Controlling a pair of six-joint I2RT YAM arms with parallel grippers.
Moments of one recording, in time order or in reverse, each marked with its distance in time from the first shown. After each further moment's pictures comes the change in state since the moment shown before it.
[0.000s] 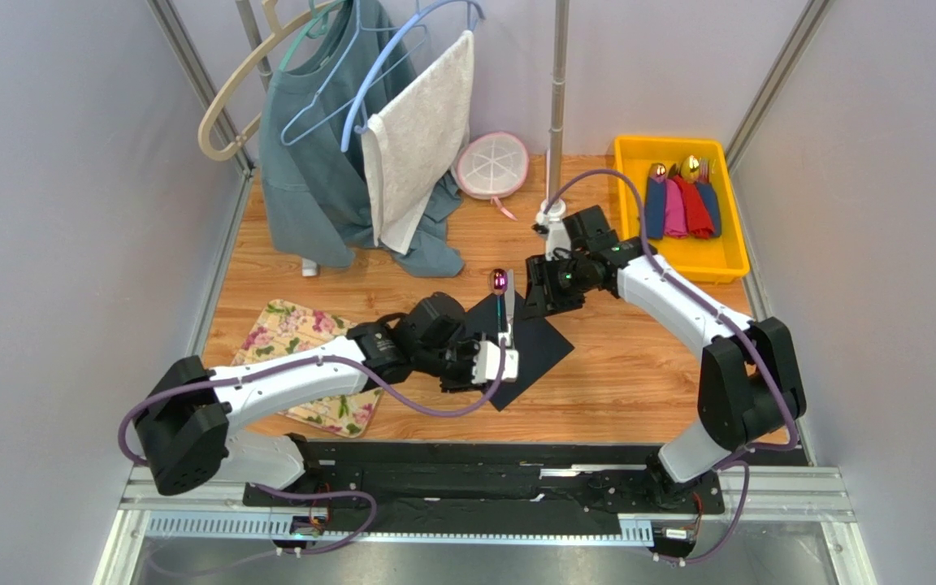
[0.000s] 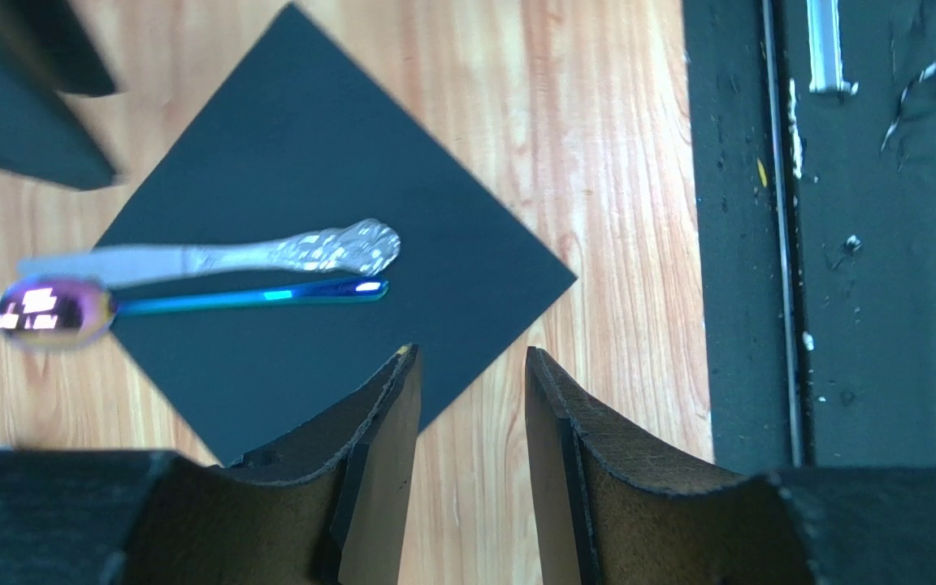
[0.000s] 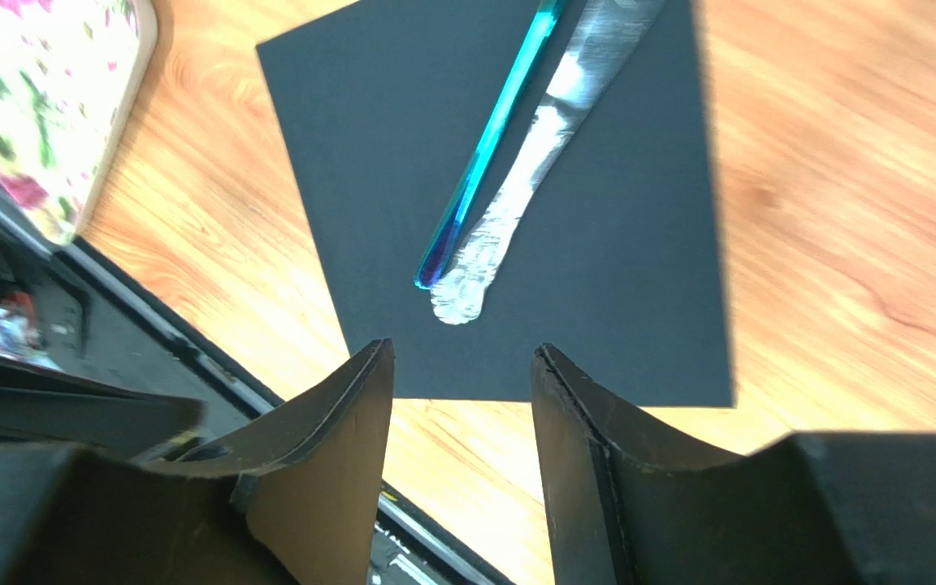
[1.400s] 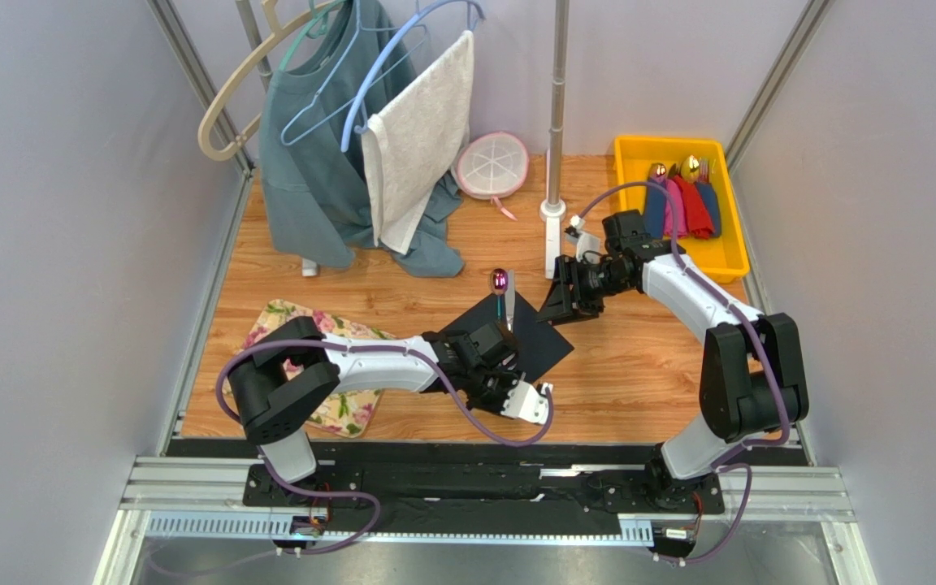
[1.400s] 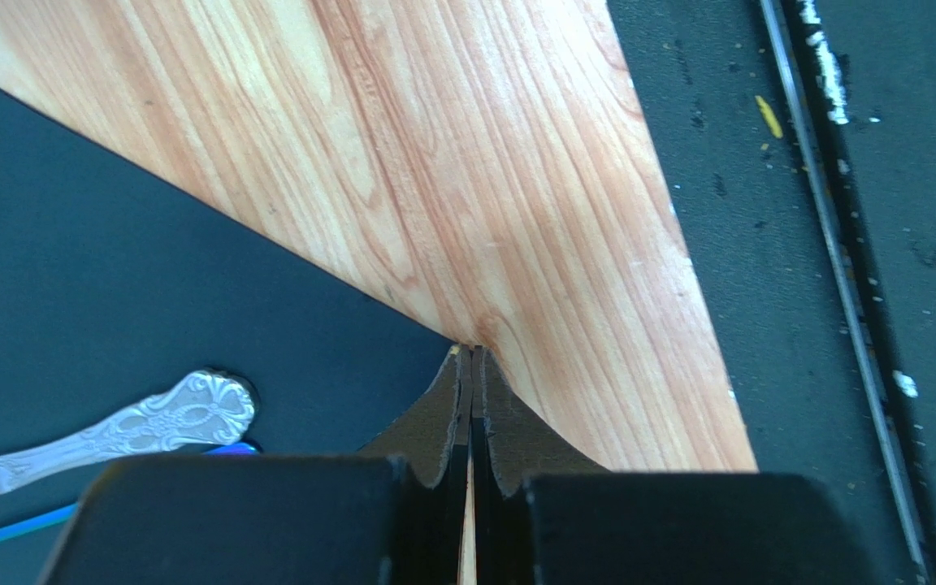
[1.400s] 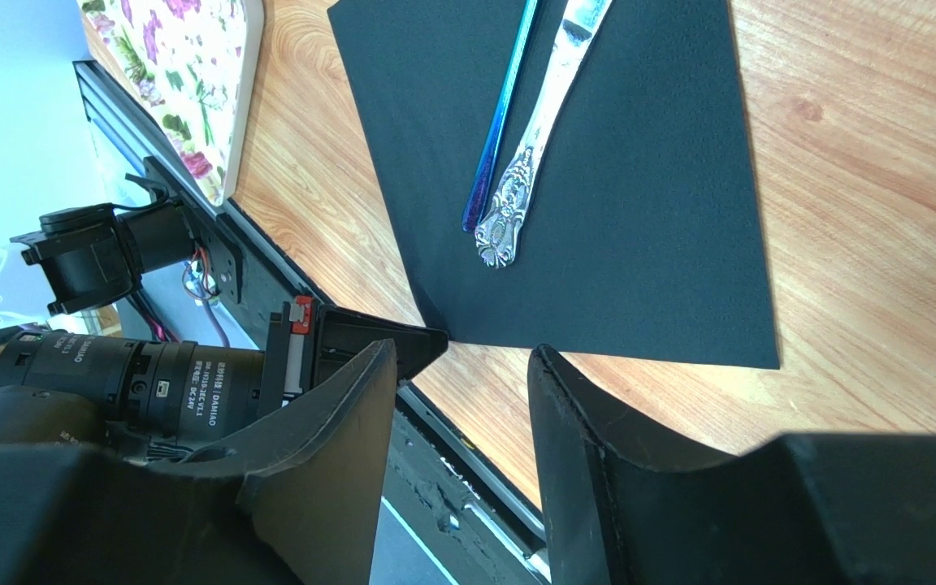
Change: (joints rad) left arm -0.141 0.416 0.117 0.014 -0.028 0.254; right arm -0.226 0.019 -0.073 -0.020 -0.341 0.001
